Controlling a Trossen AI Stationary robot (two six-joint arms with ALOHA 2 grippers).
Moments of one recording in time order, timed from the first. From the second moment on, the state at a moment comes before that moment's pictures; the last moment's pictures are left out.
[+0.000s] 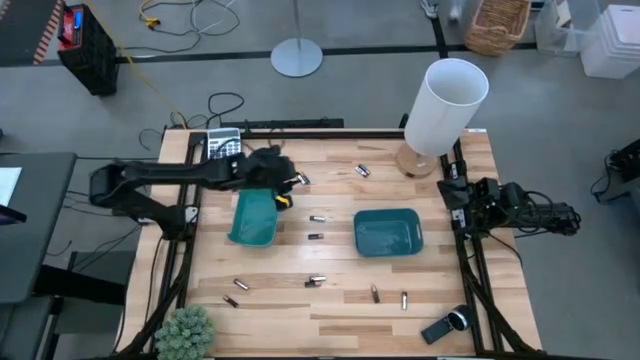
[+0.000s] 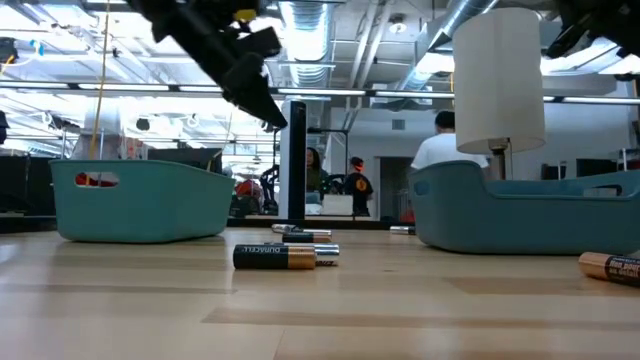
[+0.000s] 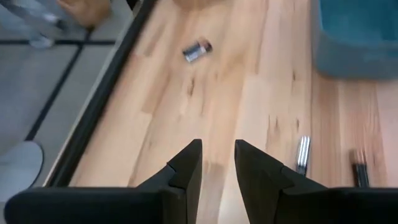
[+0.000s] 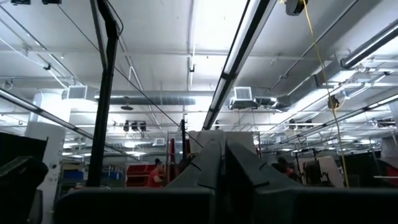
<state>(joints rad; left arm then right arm) 0.24 1.38 0.99 -0.27 -0.18 0.19 -0.01 0.01 0.03 0.67 0.06 0.00</state>
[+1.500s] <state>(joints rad) -0.76 1.67 1.04 -0.90 -0.18 -0.50 -0.01 0.01 0.03 0.52 0.08 0.09</state>
